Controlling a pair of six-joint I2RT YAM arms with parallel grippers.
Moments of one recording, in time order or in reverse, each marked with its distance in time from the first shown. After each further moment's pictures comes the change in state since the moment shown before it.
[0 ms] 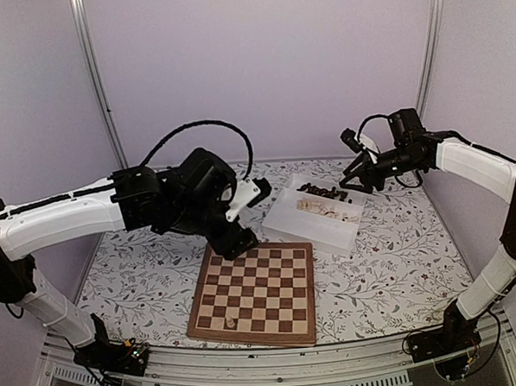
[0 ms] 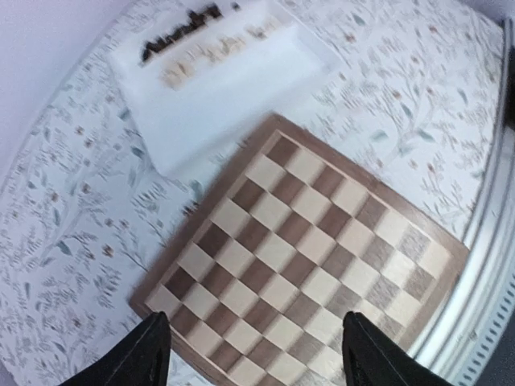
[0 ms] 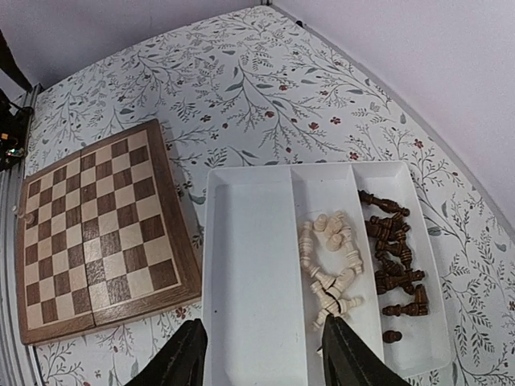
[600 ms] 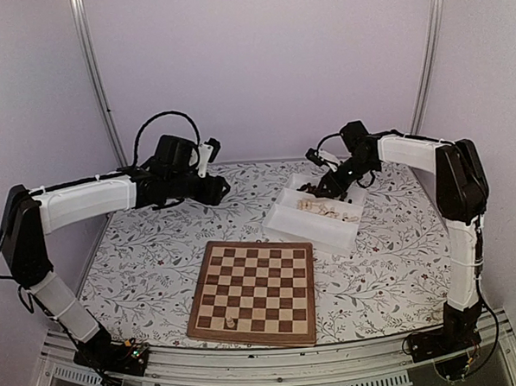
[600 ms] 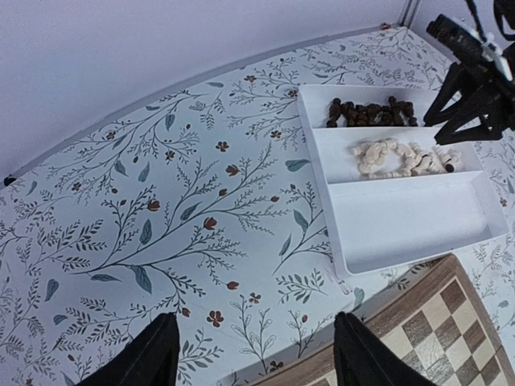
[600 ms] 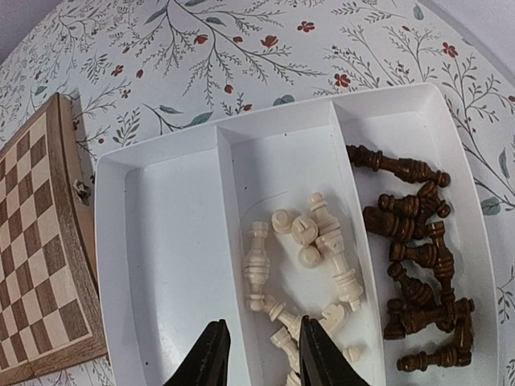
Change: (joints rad) left arm 0.487 0.126 -0.143 0.574 0.085 -0.068; right arm 0.072 0.558 0.440 -0.106 0.173 0.105
